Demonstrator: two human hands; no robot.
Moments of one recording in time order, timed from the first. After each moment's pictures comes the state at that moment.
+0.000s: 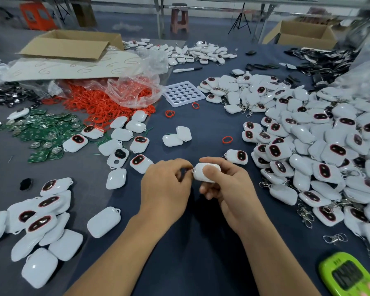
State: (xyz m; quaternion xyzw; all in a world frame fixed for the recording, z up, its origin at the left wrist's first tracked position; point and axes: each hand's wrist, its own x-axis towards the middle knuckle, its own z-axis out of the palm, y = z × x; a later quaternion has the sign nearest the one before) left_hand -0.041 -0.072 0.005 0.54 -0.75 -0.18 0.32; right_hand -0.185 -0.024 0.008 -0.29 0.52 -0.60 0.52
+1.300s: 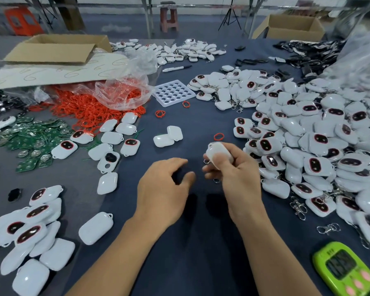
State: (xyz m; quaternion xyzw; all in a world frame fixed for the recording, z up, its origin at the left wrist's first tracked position) left_hand -0.044 -0.070 0.001 0.53 -0.76 -0.22 0.30; right_hand -0.192 -0.026 0.017 -0.33 0.57 -0.66 0.35
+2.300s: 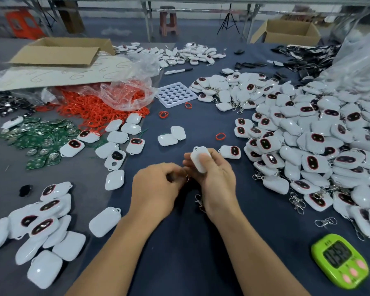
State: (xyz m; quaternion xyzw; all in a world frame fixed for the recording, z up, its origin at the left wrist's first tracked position) left_hand -0.025 -0.073 0.010 0.55 -0.74 -0.27 0.29; right_hand -0.150 -0.036 0.009 -0.25 0.50 -0.69 0.46
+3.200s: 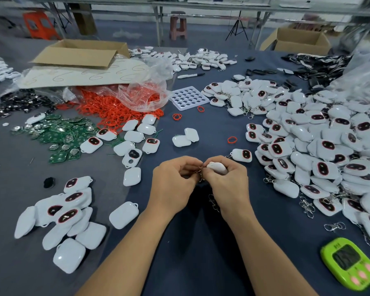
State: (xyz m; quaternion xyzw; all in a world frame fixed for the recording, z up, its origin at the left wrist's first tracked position) left_hand -0.024 -0.073 0.010 0.44 -0.69 -0.41 0.40; right_hand -0.154 -0.033 -0.003 -0.38 0.64 -0.59 0.32
